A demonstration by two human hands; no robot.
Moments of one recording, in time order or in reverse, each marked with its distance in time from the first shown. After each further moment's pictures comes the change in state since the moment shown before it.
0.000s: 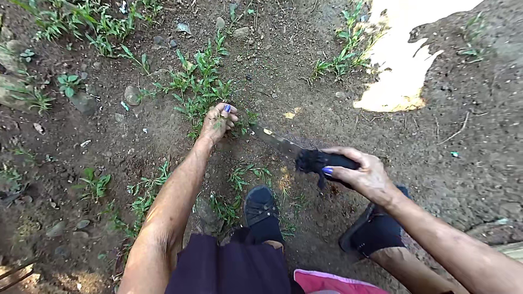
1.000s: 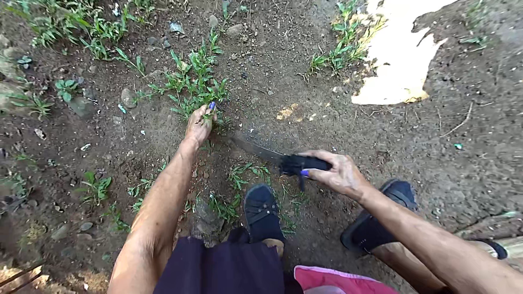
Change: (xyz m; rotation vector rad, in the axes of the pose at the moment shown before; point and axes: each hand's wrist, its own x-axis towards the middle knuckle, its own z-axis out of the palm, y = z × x) left_hand -0.009 0.002 -0.027 0.286 0.095 -0.070; right_hand 0.010 0.000 0.029 -0.089 -0.114 -0.062
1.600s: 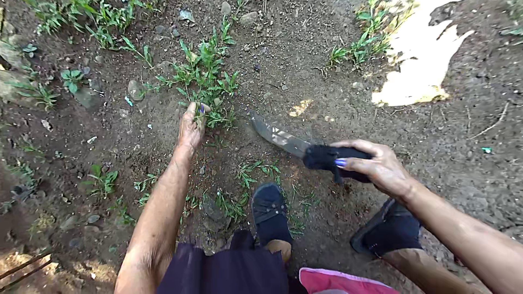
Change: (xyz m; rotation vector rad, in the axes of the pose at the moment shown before) left_hand -0.018 -0.037 -0.018 -0.062 0.133 0.009; right_hand 0.009 0.006 -0.025 0.233 0.028 0.189
